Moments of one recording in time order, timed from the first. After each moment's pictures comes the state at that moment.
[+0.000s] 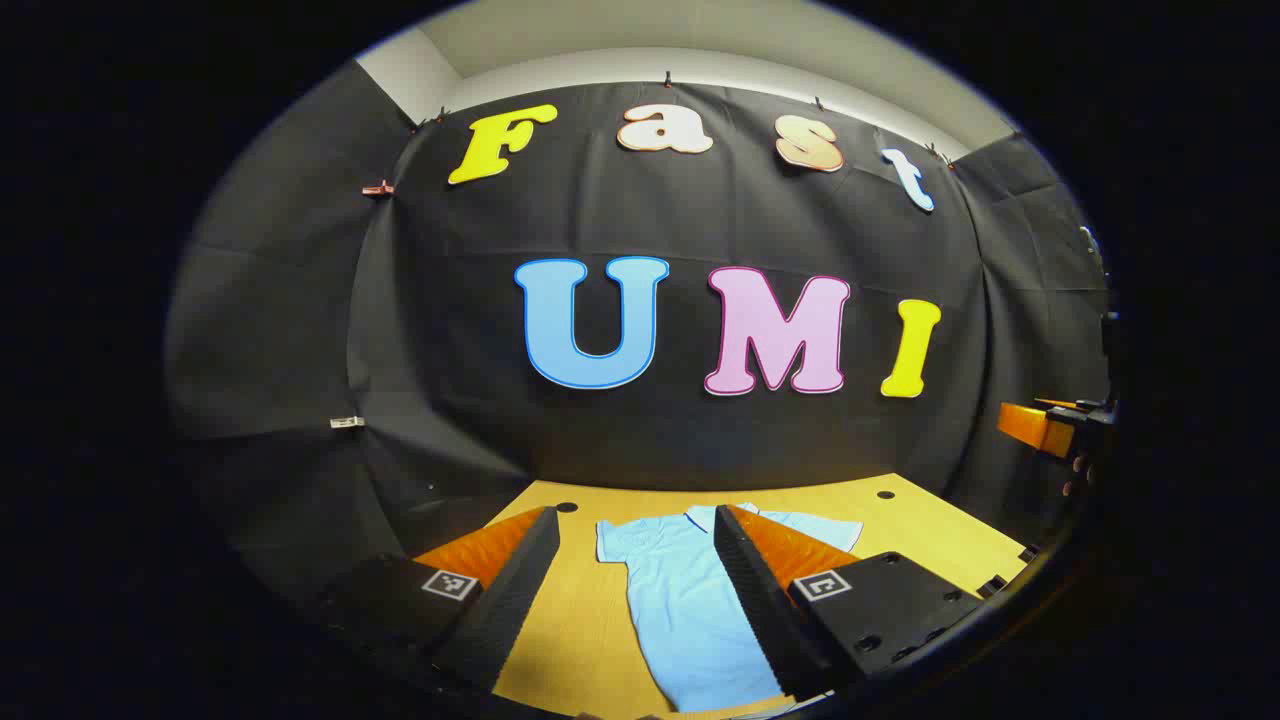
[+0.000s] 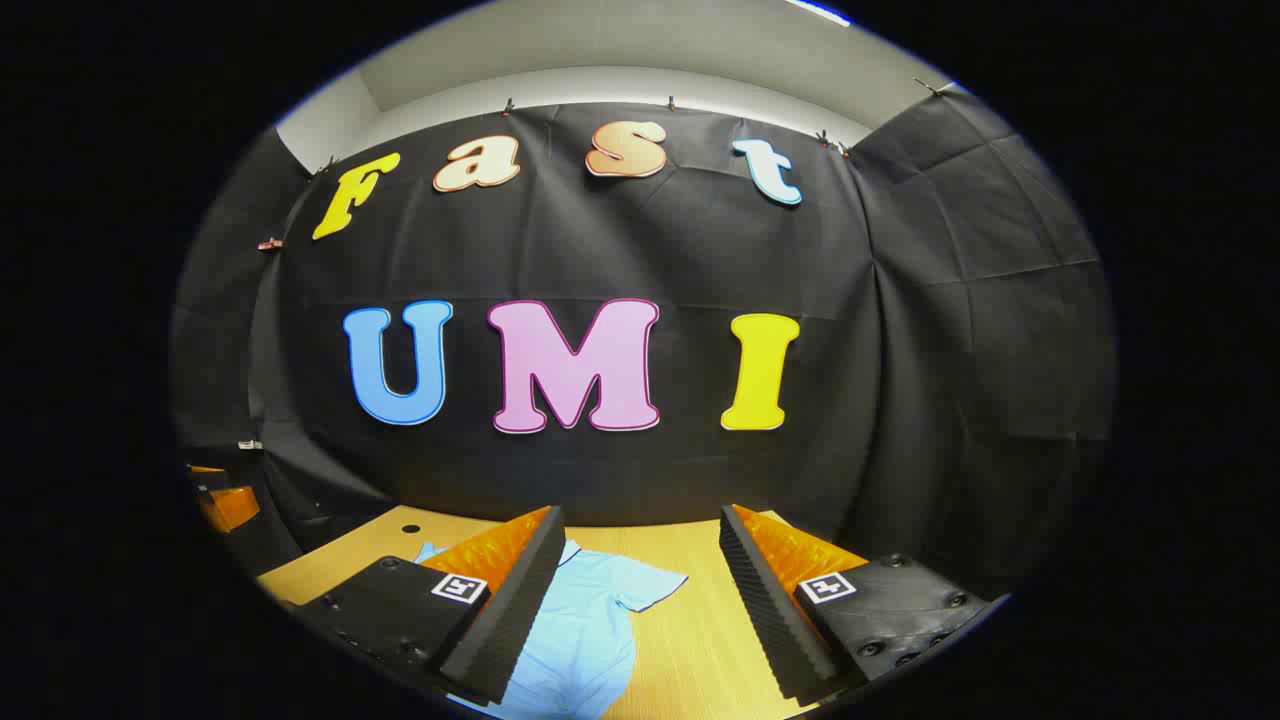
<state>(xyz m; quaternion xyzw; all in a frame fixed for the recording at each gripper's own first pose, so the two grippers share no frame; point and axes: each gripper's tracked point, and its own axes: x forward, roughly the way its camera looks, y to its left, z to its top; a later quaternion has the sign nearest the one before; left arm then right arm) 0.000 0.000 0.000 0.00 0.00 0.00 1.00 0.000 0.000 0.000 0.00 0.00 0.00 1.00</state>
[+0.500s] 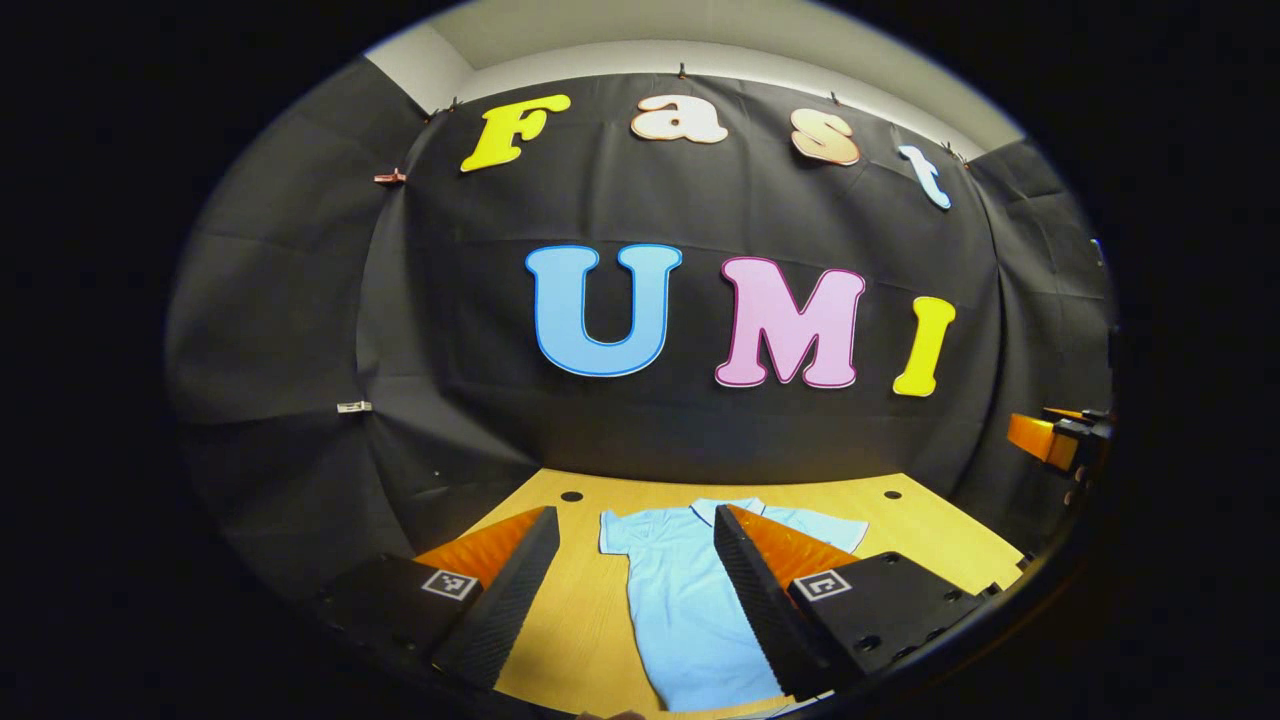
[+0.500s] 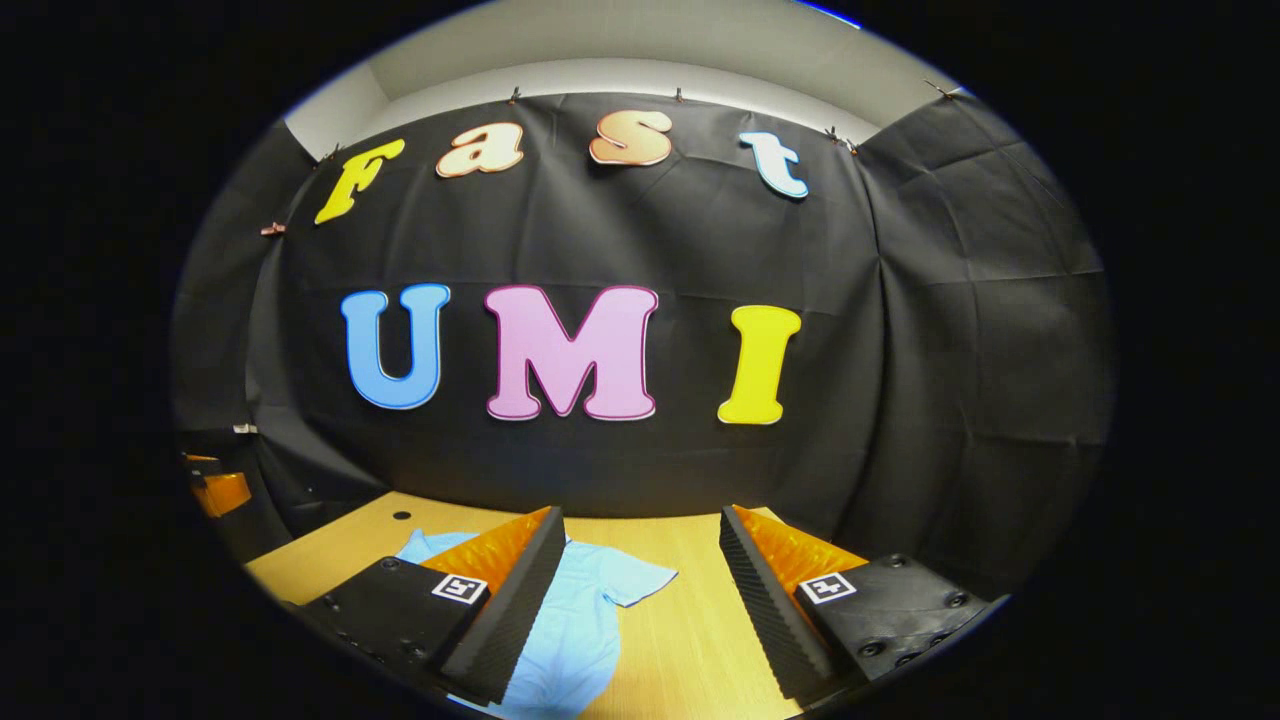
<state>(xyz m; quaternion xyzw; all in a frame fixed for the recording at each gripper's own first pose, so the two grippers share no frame) 0.004 -0.001 -0.005 -0.01 0.01 0.02 1.00 0.014 -0.016 -0.017 -0.02 0.03 -0.01 1.00</state>
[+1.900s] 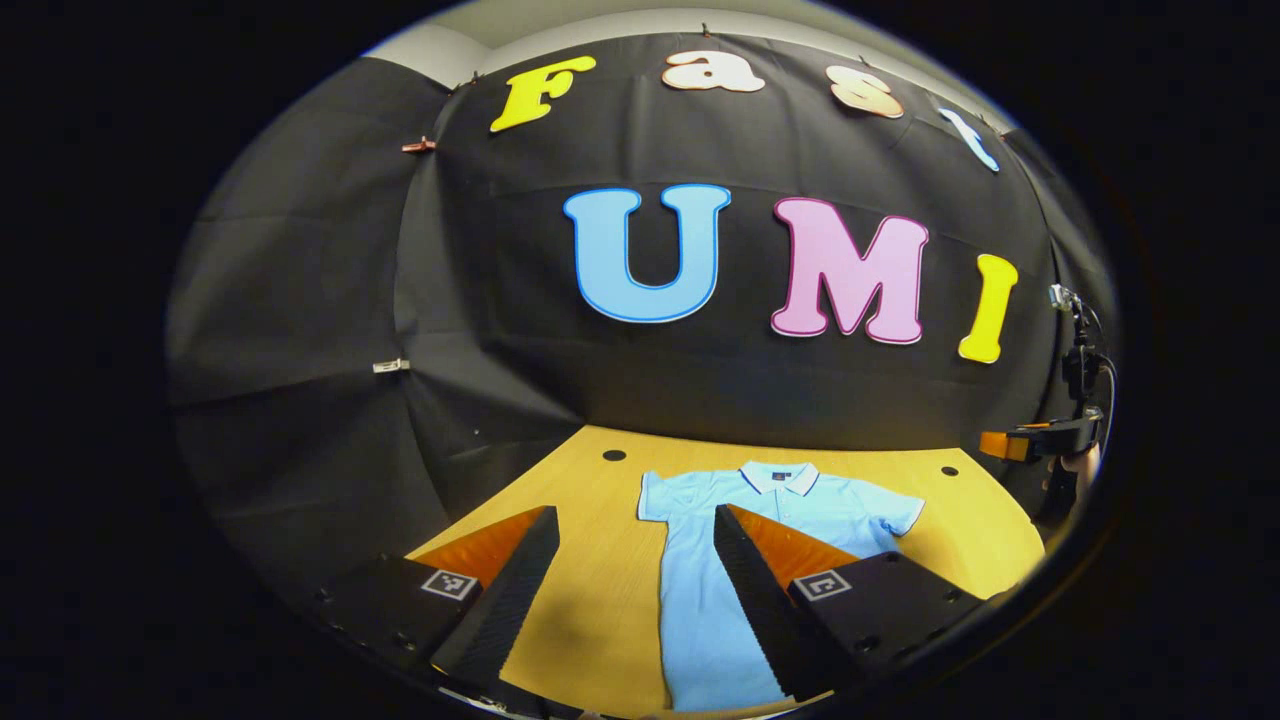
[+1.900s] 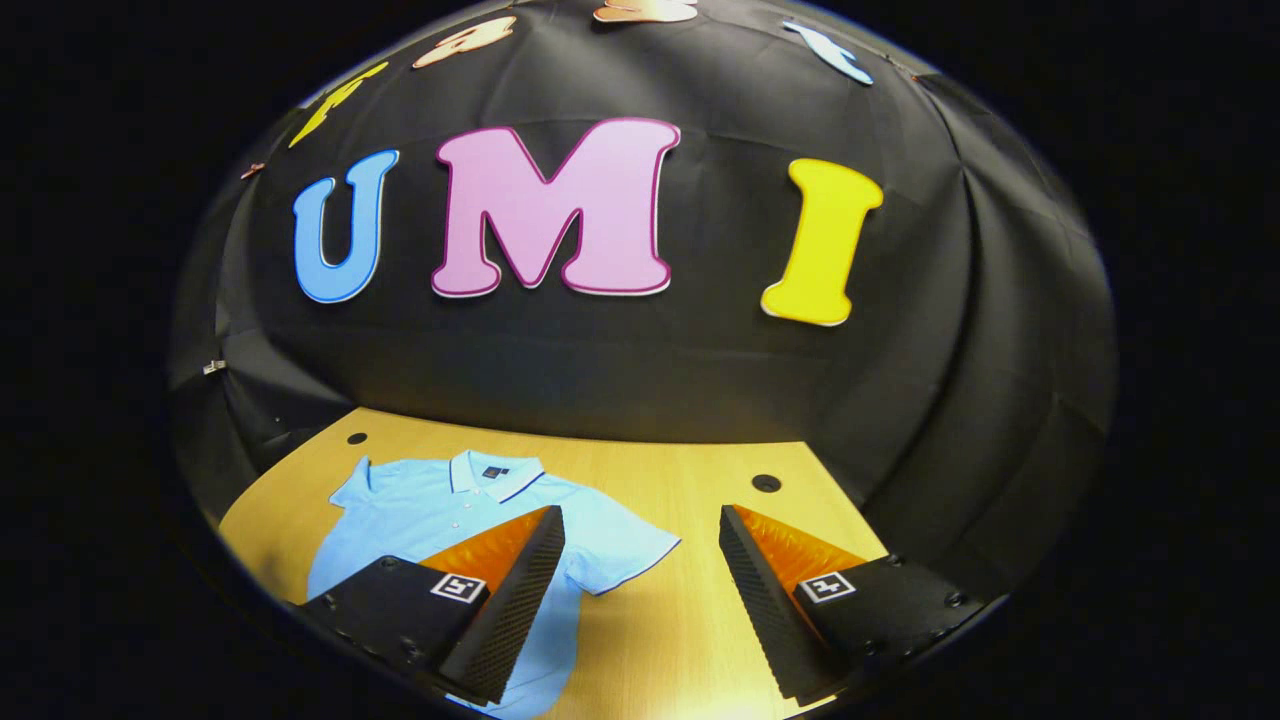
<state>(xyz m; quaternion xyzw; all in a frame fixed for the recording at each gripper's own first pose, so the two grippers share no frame) 0.045 0.017 -0.066 -0.02 0.09 0.11 0.99 0.208 -0.028 -0.160 -0.04 0.20 0.05 0.98</state>
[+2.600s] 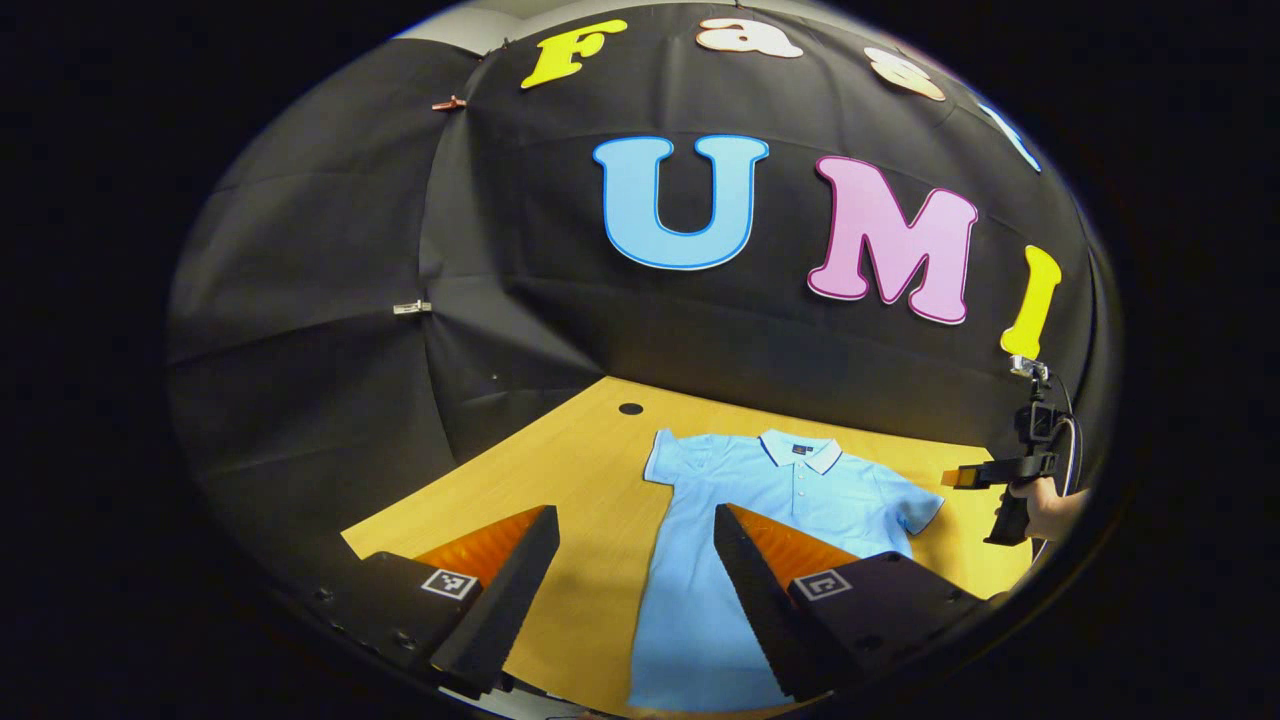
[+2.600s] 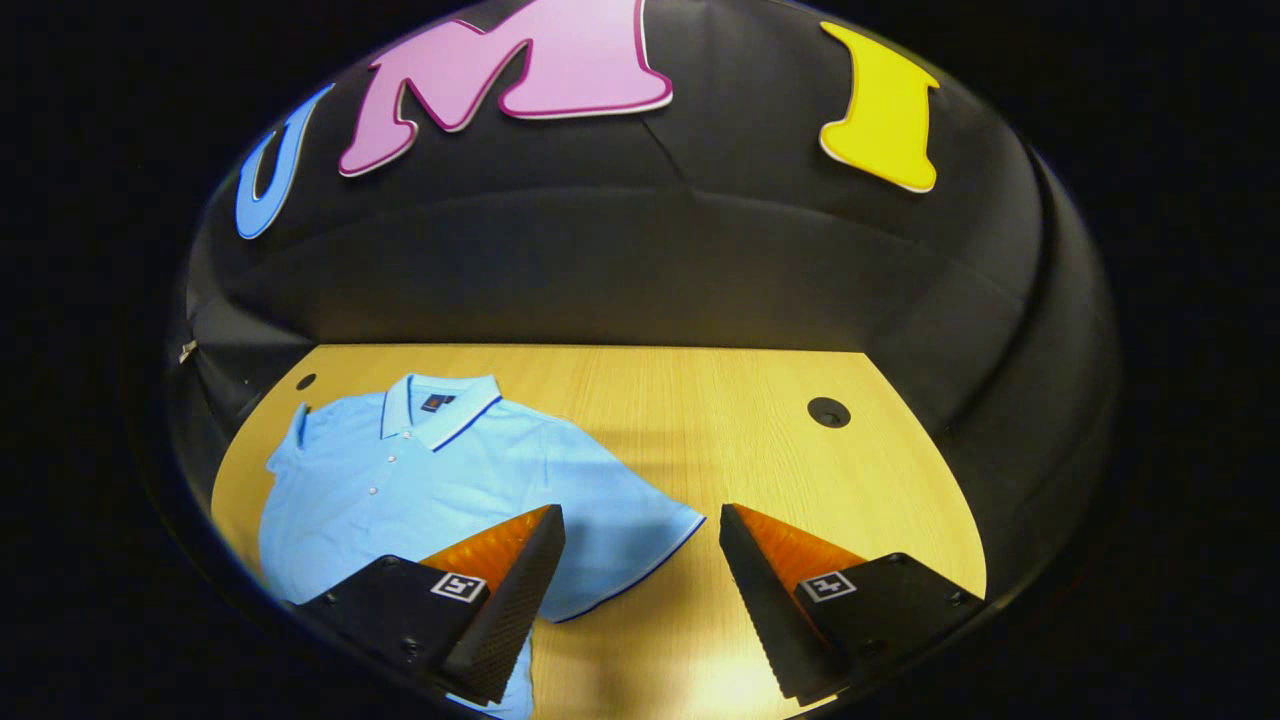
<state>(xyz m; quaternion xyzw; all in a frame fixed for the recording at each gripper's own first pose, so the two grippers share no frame) 0.068 -0.003 -0.109 -0.06 0.14 0.15 0.98 0.320 -0.050 -0.321 -0.03 0.33 0.04 0.94</state>
